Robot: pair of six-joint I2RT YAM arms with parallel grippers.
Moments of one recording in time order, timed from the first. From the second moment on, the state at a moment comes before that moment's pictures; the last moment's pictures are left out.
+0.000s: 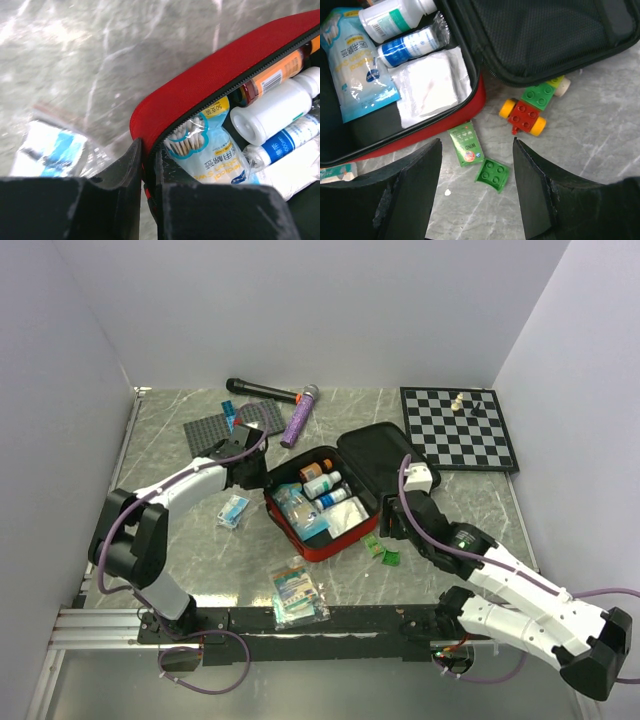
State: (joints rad) left arm -0.43 1.61 1.08 -0.40 -0.04 -0.54; right arm 0.80 0.79 0.70 -0.61 0.46 0.48
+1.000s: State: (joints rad) left arm -0.35 1.82 1.33 -0.46 0.03 -0.33; right arm 0.80 1.15 0.87 -0.43 0.22 0.33
